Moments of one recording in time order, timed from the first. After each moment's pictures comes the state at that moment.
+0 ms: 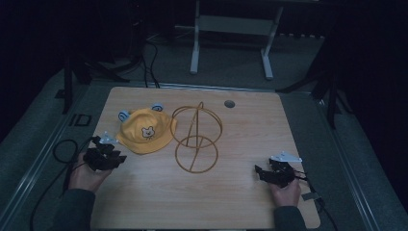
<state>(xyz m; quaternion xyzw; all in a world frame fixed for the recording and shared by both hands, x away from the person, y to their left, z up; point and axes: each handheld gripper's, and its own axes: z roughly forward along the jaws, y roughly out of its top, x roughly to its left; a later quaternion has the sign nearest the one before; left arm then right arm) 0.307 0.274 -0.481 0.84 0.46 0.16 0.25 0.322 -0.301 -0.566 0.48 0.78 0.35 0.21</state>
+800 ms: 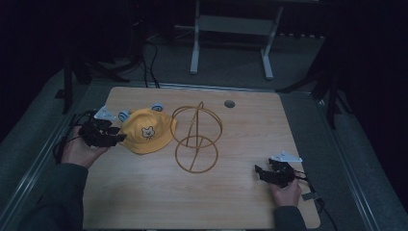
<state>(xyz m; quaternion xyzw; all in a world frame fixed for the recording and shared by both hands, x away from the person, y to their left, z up) 0.341 0.274 -0.416 0.86 0.40 0.18 0.27 0.322 -0.301 -0.566 0.48 0.78 0.35 0.21</state>
